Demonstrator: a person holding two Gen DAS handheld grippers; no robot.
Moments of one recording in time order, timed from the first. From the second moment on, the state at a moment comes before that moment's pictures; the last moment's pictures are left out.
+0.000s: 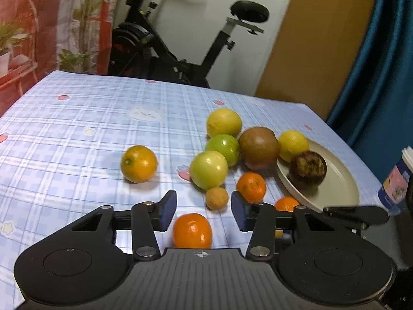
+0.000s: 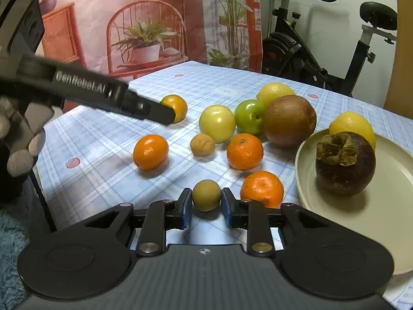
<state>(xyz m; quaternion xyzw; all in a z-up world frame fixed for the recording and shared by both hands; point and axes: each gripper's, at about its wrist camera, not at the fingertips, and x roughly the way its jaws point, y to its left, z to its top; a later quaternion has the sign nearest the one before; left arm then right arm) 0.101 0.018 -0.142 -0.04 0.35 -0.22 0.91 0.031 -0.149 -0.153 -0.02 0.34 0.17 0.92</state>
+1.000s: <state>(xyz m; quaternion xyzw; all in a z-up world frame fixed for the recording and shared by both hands) 0.132 -0.028 -0.160 0.05 0.40 -0.22 0.89 0.019 -0.188 -0.130 0.06 0.25 0.15 0.96</state>
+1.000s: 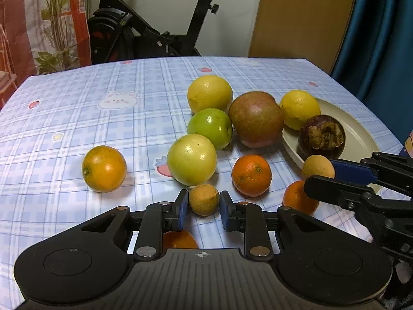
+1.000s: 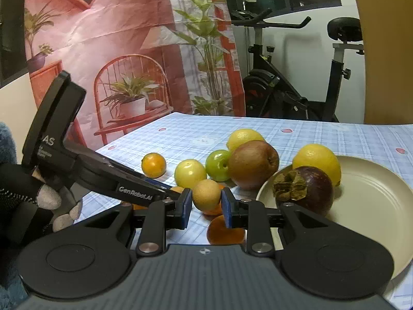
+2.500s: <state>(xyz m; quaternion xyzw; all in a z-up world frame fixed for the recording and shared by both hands) 0.129 -0.108 -0.131 0.05 0.36 -0.34 0.87 0.017 -0.226 -0.135 0.08 0.31 0.02 0.95</state>
